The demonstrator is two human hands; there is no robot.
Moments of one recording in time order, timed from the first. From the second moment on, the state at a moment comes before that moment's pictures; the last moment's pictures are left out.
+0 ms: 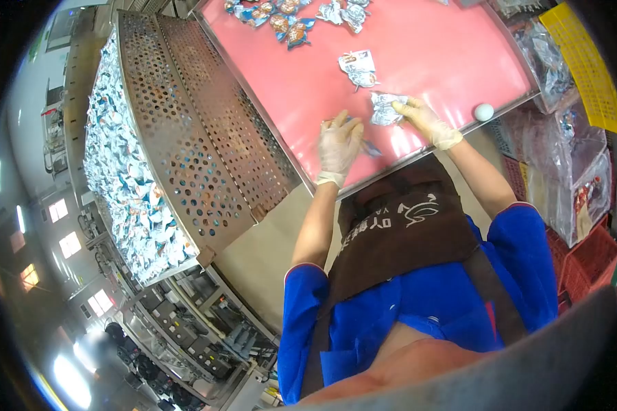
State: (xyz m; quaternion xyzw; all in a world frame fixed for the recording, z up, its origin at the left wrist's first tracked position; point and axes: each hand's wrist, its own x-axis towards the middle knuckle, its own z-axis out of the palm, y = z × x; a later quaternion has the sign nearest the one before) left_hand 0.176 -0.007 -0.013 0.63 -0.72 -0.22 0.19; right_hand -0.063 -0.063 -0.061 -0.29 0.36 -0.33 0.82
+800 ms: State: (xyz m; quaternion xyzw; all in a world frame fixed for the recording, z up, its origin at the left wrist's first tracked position) left_hand 0.152 -0.021 0.004 0.60 -0.31 -0.61 0.42; right_hand -0.044 -0.075 0.018 -0.46 0.51 -0.33 0.65
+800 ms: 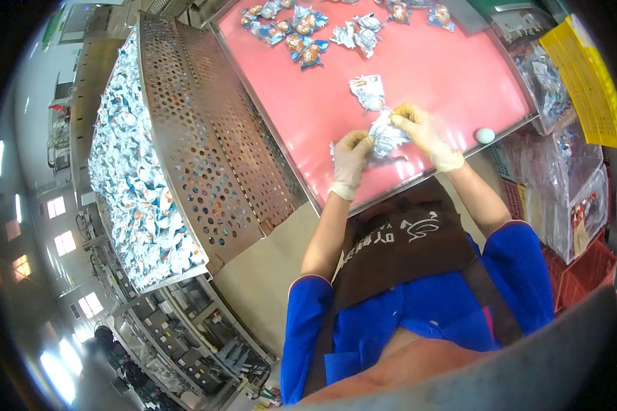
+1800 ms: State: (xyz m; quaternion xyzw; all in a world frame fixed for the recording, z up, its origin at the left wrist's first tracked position) left_hand 0.156 -0.010 -0.022 0.54 -0.30 -0.72 0.33; right_hand -0.042 -0.063 0.038 -0.95 0.23 -0.15 0.15
